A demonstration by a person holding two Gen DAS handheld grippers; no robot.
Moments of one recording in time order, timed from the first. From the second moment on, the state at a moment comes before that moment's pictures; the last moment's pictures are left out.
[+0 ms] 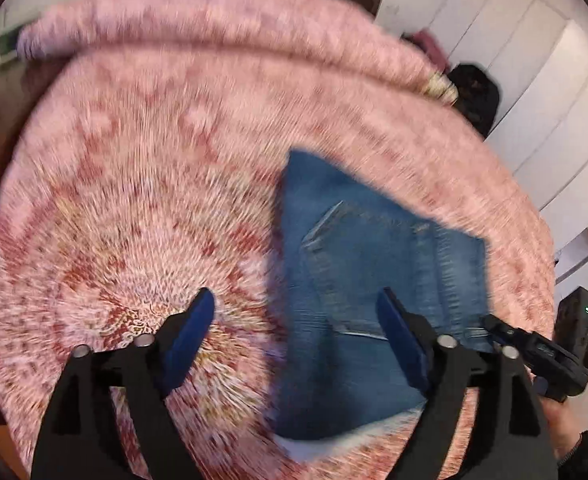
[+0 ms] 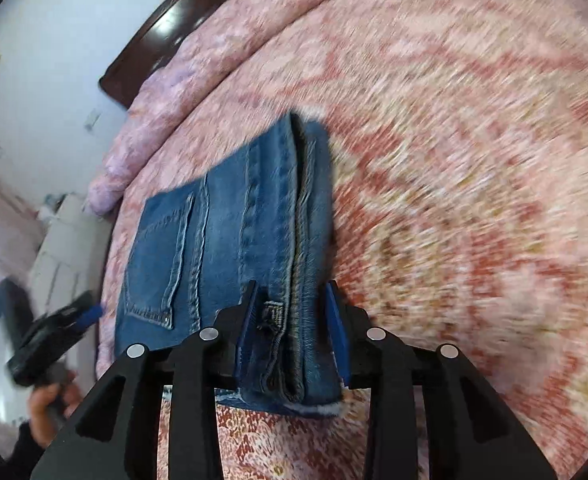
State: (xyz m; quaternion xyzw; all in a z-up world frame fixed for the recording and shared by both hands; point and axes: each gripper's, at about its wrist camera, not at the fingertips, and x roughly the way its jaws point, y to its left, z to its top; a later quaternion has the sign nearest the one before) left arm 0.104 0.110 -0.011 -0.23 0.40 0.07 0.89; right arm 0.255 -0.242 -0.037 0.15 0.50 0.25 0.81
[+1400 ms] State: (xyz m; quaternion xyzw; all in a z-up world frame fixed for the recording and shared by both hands) left arm 0.113 0.029 -0.061 -0.16 0.46 -0.01 0.87; right arm 0.218 -0.203 -0.047 0.12 0.53 0.34 0.77
